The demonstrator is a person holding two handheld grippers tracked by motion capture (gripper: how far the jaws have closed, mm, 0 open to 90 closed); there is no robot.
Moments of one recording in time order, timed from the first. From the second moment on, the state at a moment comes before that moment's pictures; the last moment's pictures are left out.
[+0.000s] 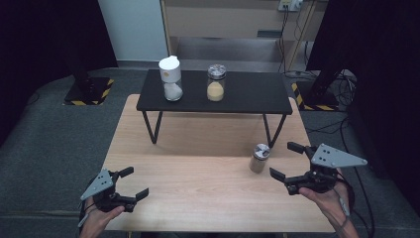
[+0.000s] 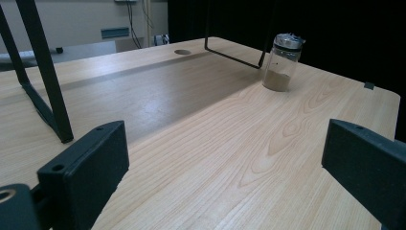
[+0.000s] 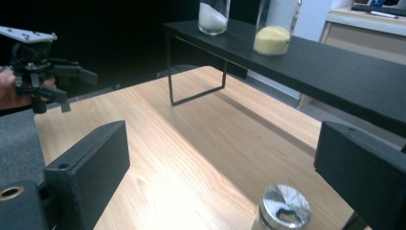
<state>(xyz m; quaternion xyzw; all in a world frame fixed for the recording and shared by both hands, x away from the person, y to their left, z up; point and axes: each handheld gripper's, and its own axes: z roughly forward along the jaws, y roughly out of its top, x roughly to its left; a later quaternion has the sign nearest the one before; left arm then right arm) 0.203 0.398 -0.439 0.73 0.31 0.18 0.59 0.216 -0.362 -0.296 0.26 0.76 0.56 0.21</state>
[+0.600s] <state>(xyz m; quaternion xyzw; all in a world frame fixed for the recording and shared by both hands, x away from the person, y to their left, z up) 0.203 0.397 -0.439 0.73 0.31 0.18 0.59 0.203 -0.369 -0.337 0.28 0.76 0.55 0.20</state>
